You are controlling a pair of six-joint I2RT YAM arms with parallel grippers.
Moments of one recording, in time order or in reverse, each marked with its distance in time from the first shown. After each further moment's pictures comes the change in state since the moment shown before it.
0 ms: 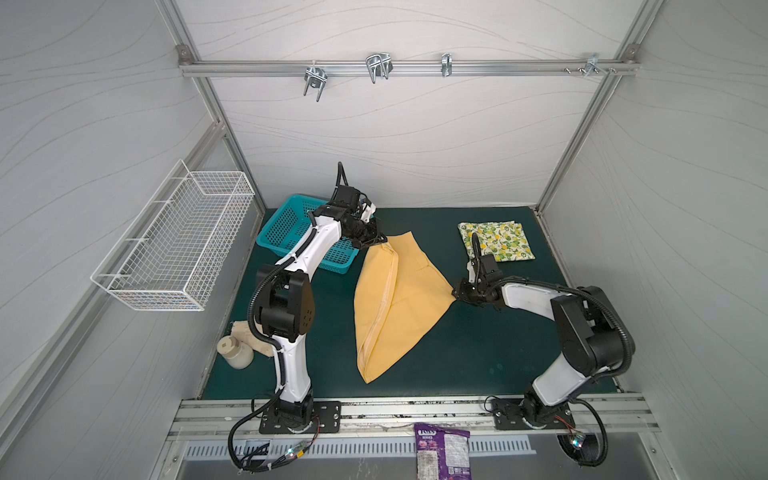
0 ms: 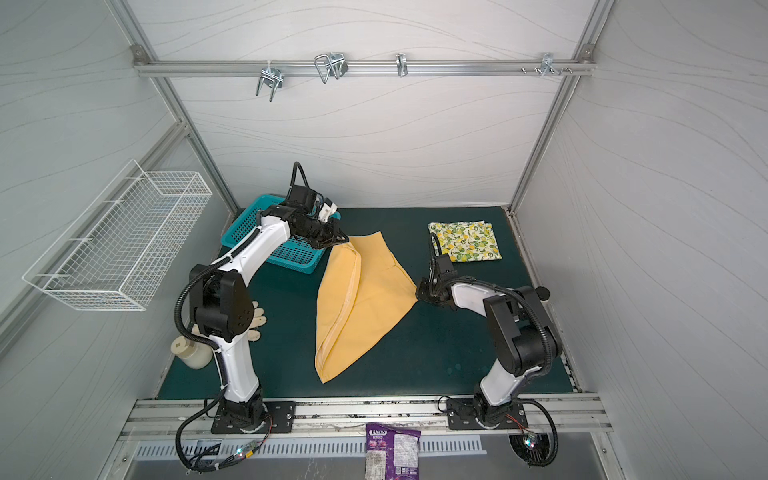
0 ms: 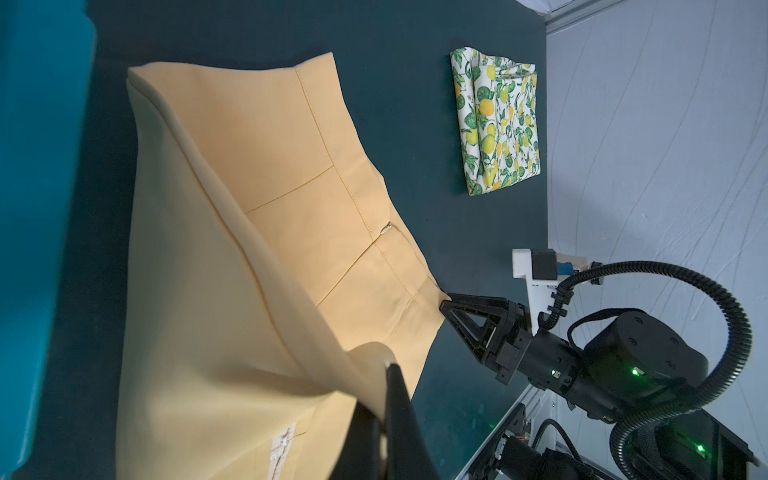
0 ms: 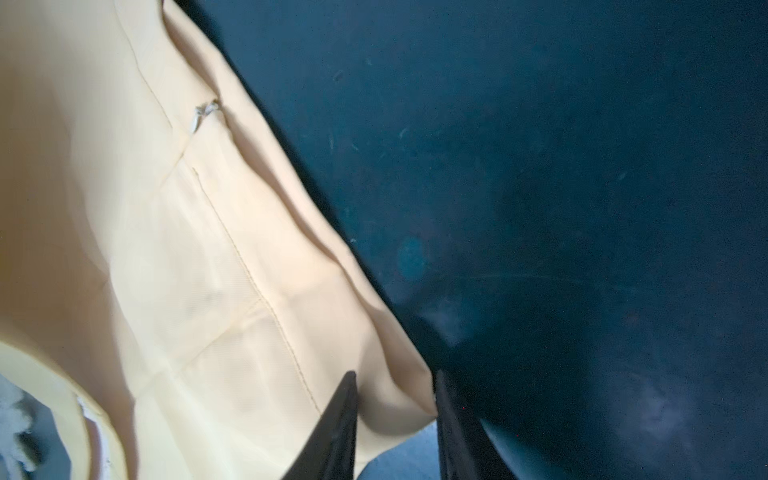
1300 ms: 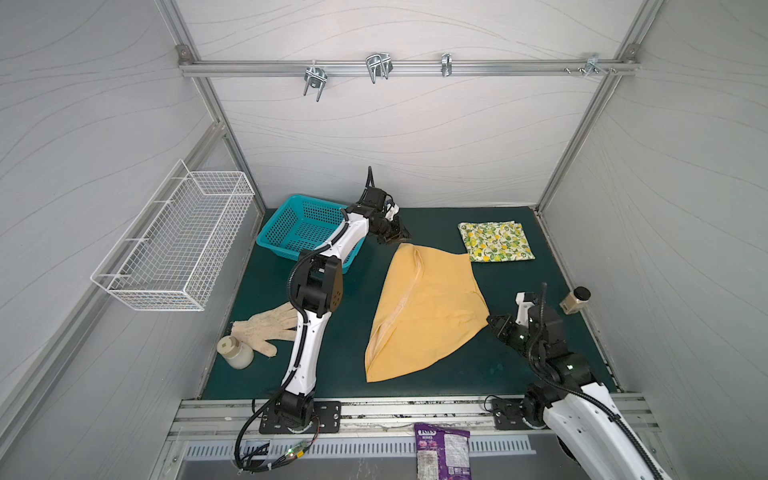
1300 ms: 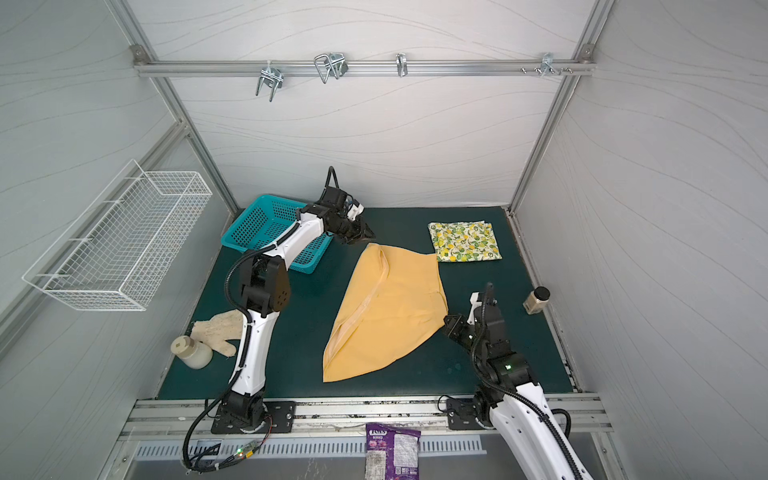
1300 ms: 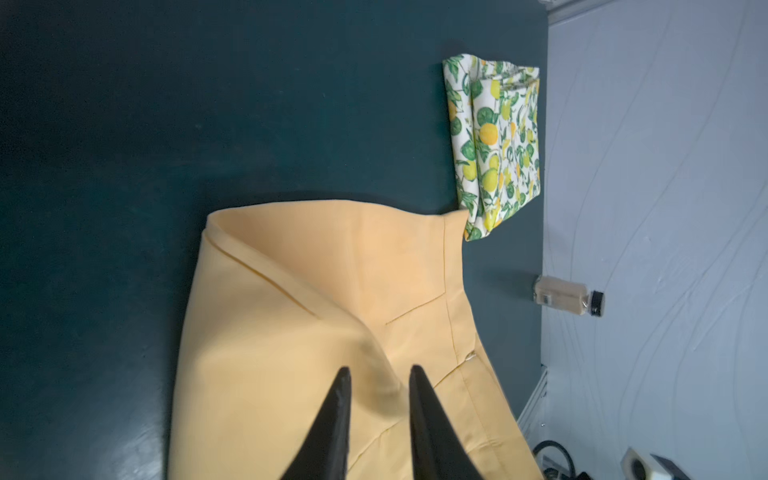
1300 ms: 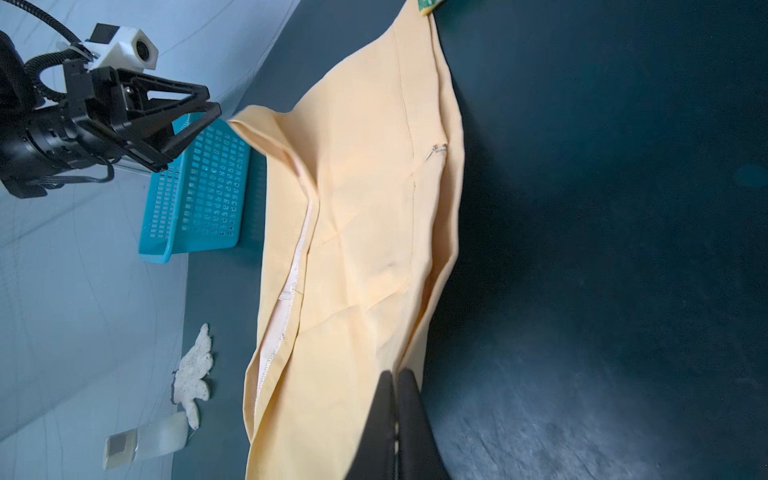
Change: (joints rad) left arm -0.085 0.404 0.384 0.042 0.025 -0.095; right arm -0.069 -1.184 -0.471 -0.360 0.000 0.227
